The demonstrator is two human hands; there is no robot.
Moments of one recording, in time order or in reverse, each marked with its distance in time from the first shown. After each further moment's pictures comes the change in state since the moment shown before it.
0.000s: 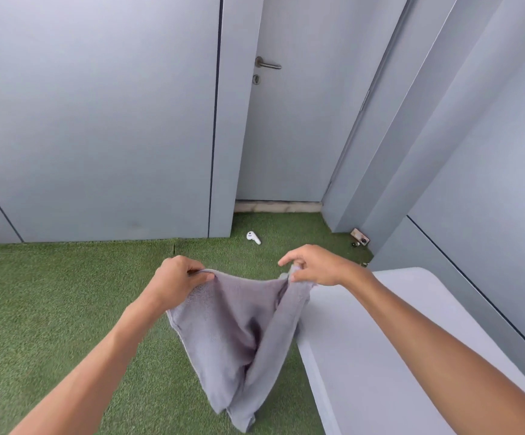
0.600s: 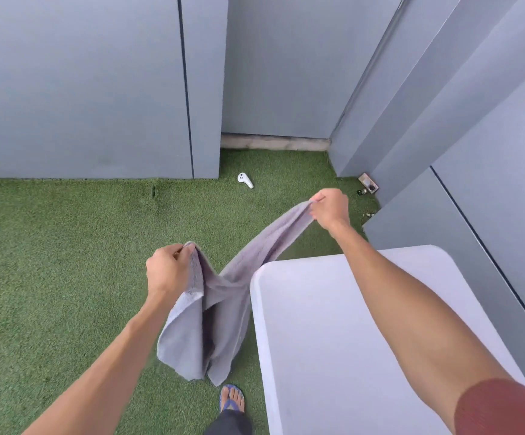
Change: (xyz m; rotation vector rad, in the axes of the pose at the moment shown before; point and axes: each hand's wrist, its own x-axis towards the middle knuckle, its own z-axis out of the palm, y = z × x) left_hand 0.137 0.006 0.179 -0.242 0.261 -0.578; right_hand 0.157 0.226 -0.035 0.268 0.559 0.485
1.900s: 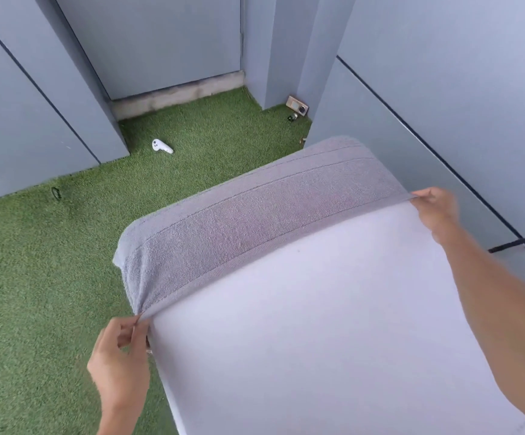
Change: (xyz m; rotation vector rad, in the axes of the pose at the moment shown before) left_hand -0.186 -0.079 0.161 0.104 0.070 0.197; right_hand -0.084 0.489 -0.183 0.207 0.401 0.484
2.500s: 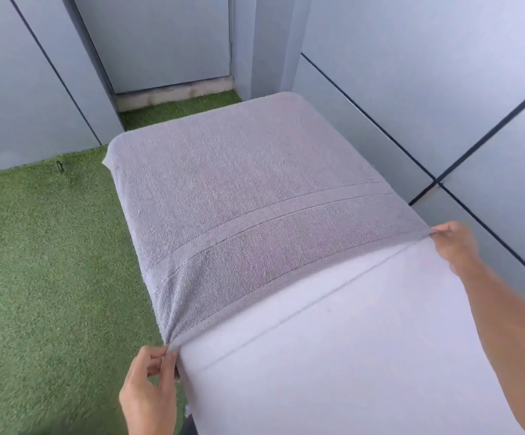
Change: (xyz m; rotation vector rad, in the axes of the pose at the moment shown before) left_hand -0.350 -0.068 -0.039 -0.171 -0.013 0.025; right_hand -0.205 0.206 -0.214 -0.146 0.069 0.108
